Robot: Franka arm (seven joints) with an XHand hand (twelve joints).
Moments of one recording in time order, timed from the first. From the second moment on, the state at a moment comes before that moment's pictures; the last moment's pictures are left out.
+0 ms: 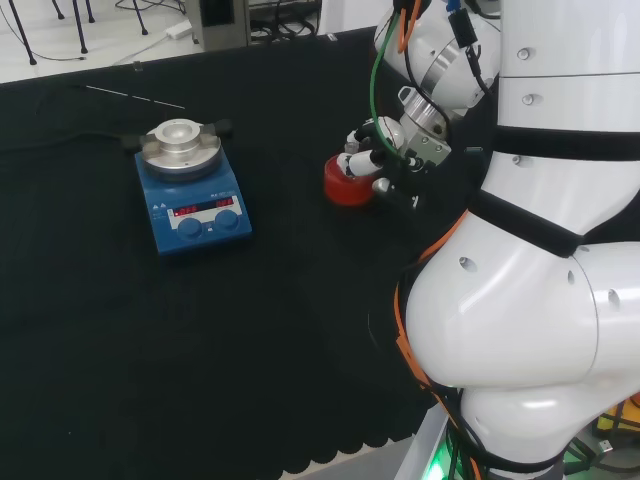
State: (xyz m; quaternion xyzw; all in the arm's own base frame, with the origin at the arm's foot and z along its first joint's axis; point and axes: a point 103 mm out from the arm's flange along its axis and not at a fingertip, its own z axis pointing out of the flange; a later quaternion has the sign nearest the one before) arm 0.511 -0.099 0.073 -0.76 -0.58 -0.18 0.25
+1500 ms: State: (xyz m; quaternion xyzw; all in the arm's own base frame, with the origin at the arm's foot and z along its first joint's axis) arm 0.516 -0.092 0.077 -0.76 -0.57 -0.18 0.24
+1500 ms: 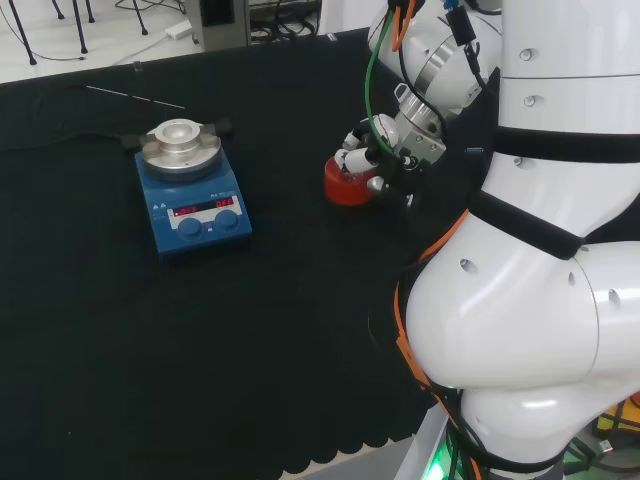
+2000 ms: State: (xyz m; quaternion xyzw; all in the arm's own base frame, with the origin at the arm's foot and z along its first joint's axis) arm 0.513 -0.091 0.079 -0.78 -0.57 -0.18 0.21
